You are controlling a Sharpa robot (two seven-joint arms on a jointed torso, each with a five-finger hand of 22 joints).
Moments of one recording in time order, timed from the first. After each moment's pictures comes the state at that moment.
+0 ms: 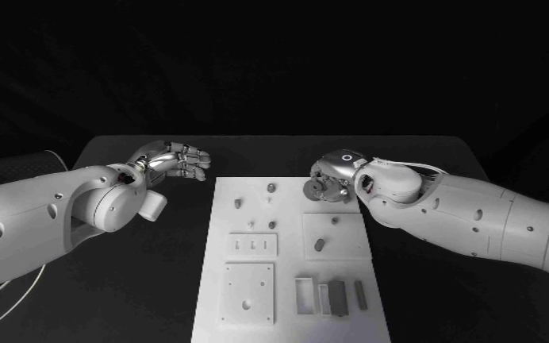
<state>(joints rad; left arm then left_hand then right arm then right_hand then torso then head) 1.42 -0.86 -0.23 1.34 -0.19 -0.20 0.16 1.11 -0.12 0.47 -0.28 0.06 0.79 0.18 0.33 0.54 1.08 0.14 0.17 0.25 1.03 0.08 0.34 0.80 0.03 0.98 -0.02 0.14 0.88 1.24 -0.73 -0.08 1.33 -1.83 -0.23 -0.17 1.05 -0.12 0.60 -0.12 0.20 0.92 0.11 0.30 0.46 1.09 0.02 0.80 1.08 1.05 -0.07 1.53 0.77 0.25 0.97 0.02 1.04 1.31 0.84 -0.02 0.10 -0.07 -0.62</state>
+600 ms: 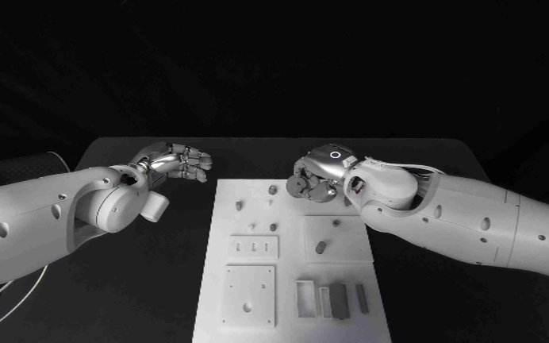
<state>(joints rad) 1.42 -0.85 -0.23 1.33 -0.19 -0.20 0.16 1.11 -0.12 0.47 -0.28 0.06 0.79 0.18 0.33 0.54 1.08 0.14 0.17 0.25 1.03 0.08 0.34 0.80 0.03 0.98 -0.02 0.14 0.88 1.26 -0.73 -0.05 1.48 -1.90 -0.27 -0.22 1.06 -0.15 0.61 -0.11 0.19 0.93 0.10 0.30 0.46 1.10 0.01 0.80 1.07 1.07 -0.08 1.53 0.77 0.25 0.99 0.01 1.04 1.31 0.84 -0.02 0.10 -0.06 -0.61</state>
